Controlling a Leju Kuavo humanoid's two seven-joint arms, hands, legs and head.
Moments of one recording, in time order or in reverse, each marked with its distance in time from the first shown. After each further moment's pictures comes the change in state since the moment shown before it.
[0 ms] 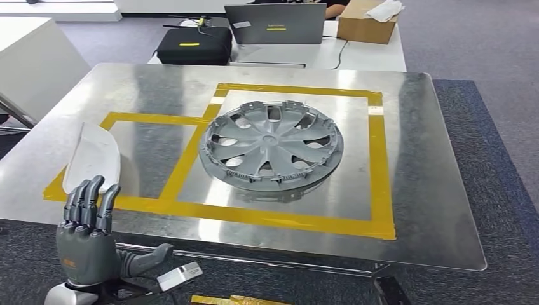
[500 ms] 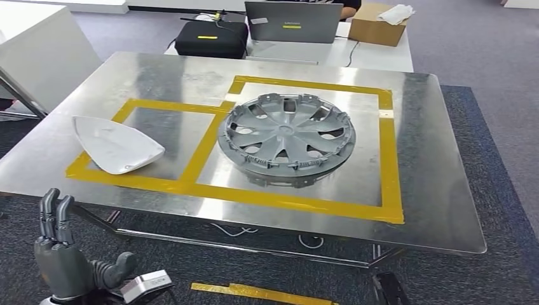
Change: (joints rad) left arm 0.076 -0.077 0.073 -0.002 0.318 -0.001 -0.178; right arm -0.015 0.008 -0.020 -0.013 -0.067 0.019 -0.077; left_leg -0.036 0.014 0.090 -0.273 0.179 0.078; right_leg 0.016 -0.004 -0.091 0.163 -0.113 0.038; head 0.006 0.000
